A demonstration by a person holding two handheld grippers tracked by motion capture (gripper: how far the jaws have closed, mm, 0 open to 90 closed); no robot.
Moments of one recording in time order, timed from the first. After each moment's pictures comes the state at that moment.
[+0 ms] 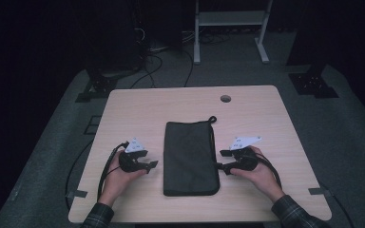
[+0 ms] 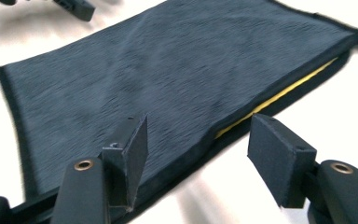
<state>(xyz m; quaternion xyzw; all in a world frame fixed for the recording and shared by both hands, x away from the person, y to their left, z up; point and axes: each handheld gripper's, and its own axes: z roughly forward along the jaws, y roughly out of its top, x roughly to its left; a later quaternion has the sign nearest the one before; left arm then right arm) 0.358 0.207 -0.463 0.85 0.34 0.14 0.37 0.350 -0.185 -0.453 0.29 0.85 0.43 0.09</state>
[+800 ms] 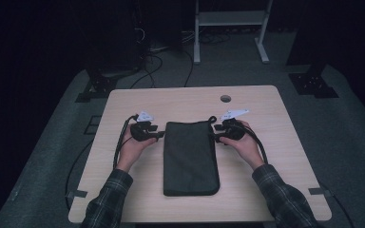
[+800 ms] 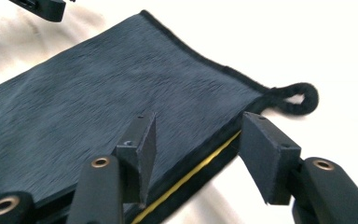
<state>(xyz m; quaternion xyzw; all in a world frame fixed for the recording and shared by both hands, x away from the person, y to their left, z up) 0.453 0.181 -0.442 0.83 0.37 0.17 0.39 0.450 -0.166 -0.452 0.34 0.83 0.43 0.12</state>
